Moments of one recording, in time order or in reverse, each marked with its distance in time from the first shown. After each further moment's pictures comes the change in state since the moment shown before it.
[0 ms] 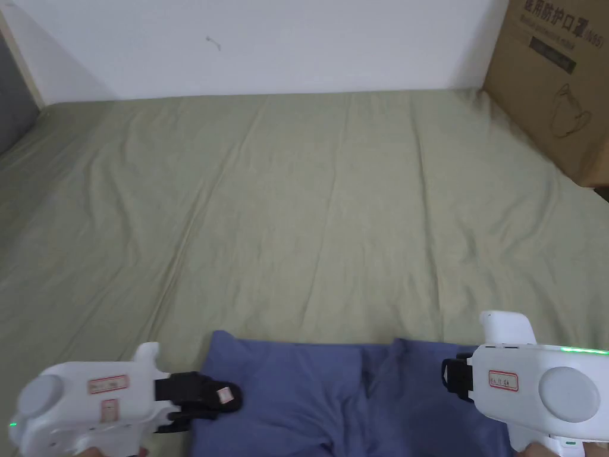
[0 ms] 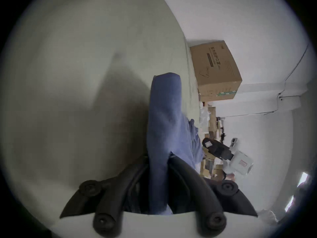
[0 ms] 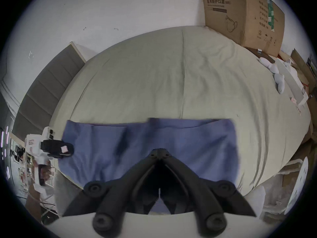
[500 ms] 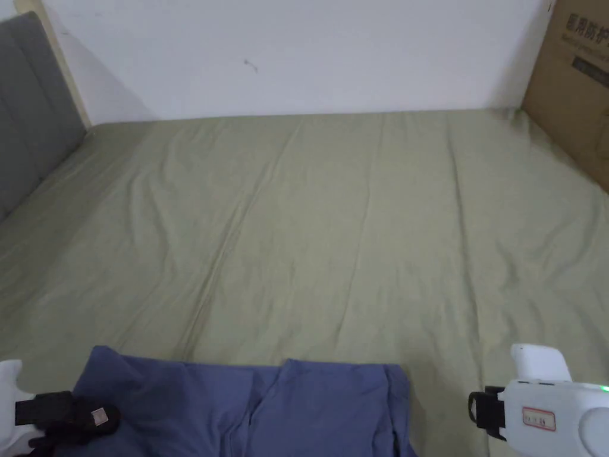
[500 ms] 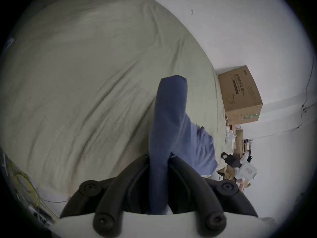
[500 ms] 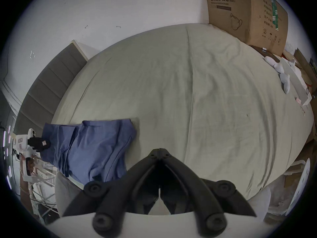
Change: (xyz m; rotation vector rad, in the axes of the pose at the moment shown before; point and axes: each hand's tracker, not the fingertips) left arm 0.005 0.000 0.142 0.200 0.259 0.072; right arm -0.004 -0.002 -0.011 -0.014 0.034 0.000
